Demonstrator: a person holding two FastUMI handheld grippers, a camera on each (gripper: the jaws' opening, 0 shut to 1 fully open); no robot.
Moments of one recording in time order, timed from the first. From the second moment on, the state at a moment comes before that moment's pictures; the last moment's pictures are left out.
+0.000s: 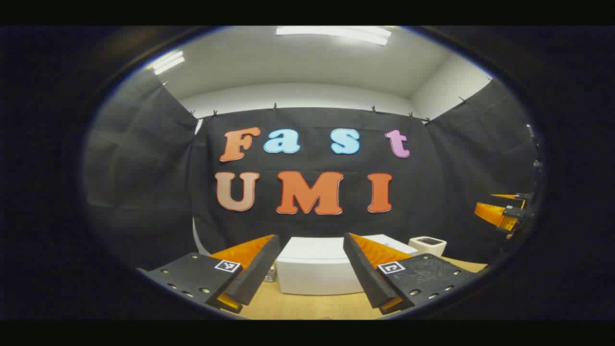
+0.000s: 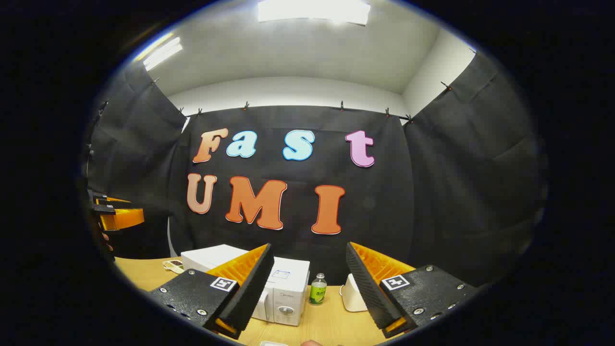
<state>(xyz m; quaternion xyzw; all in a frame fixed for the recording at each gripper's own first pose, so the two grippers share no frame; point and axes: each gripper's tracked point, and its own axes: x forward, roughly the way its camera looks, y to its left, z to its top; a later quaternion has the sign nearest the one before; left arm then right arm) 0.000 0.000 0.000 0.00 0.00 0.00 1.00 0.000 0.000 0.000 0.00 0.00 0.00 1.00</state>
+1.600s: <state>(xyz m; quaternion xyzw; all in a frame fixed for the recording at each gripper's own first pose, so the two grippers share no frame) -0.005 -0.036 0.010 0.00 -0.03 -0.02 1.00 -0.009 -0.017 -0.005 0.01 0.00 0.00 1.00</state>
